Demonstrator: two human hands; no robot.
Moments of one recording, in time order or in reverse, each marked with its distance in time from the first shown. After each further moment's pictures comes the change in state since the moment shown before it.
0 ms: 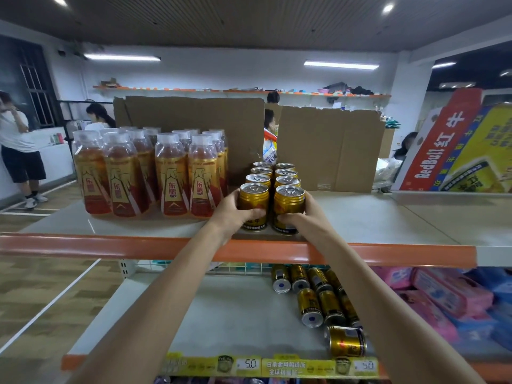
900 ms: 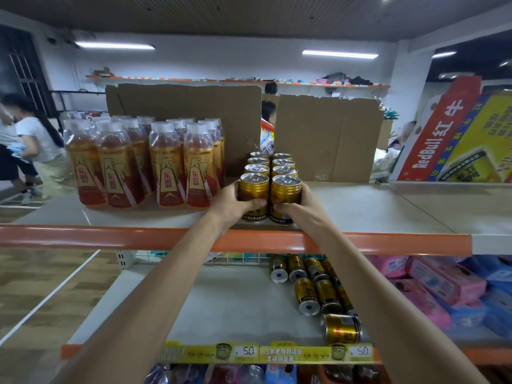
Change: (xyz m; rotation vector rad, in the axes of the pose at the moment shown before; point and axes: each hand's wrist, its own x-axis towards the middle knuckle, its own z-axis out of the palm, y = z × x) left_hand 0.002 -0.002 0.005 -0.007 -0.035 0.058; right_hand -0.003 -0.003 0.004 -0.055 -0.005 0.064
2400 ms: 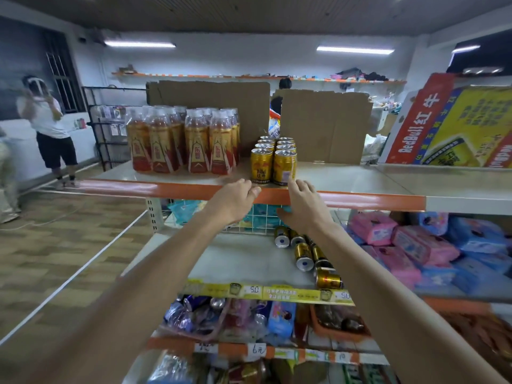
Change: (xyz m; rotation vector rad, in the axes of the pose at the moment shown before) left_hand -0.163 0.055 0.015 1.070 -0.009 0.042; right_hand -0.140 -0.020 -0.008 -0.950 0.021 -0.350
